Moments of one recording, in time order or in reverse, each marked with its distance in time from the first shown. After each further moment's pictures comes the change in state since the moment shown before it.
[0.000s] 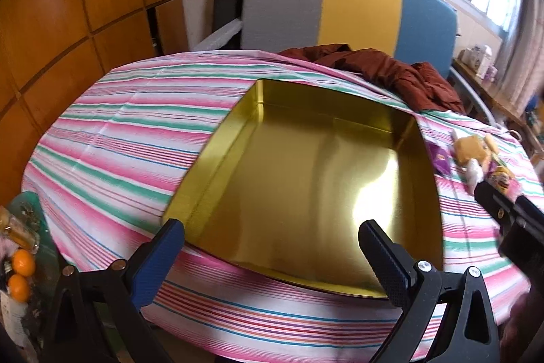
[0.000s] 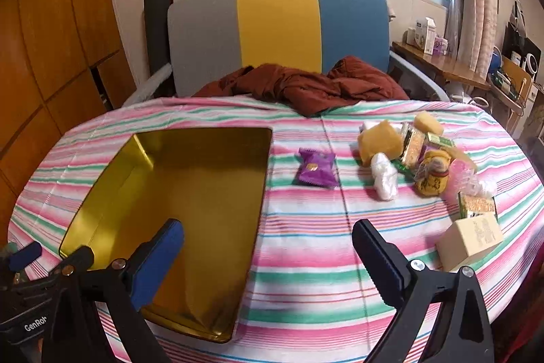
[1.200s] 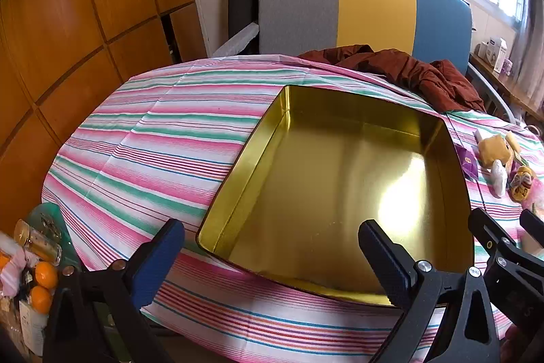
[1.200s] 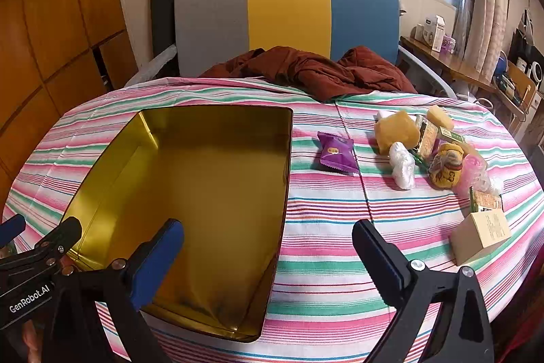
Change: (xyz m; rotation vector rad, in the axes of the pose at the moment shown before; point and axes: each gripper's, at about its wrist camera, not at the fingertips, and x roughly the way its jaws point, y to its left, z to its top) left arm 0.005 0.021 0.012 0.016 -0.008 0.120; right arm 0.018 0.032 -0.011 -0.039 0.071 -0.012
